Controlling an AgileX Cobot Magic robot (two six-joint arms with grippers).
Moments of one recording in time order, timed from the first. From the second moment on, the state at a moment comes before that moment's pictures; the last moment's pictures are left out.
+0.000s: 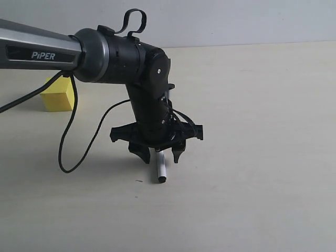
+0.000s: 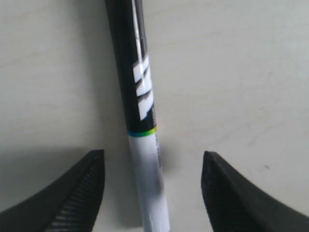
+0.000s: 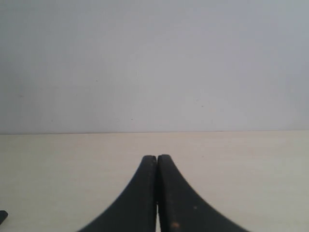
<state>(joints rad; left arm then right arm) -0.78 2.18 -1.51 -0.12 0.91 -0.61 -0.04 0.01 0.00 -0.01 0.10 0.03</state>
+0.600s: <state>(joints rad) -0.78 2.18 -1.51 -0.12 0.91 -0.61 -0.04 0.01 0.00 -0.01 0.10 0.03</state>
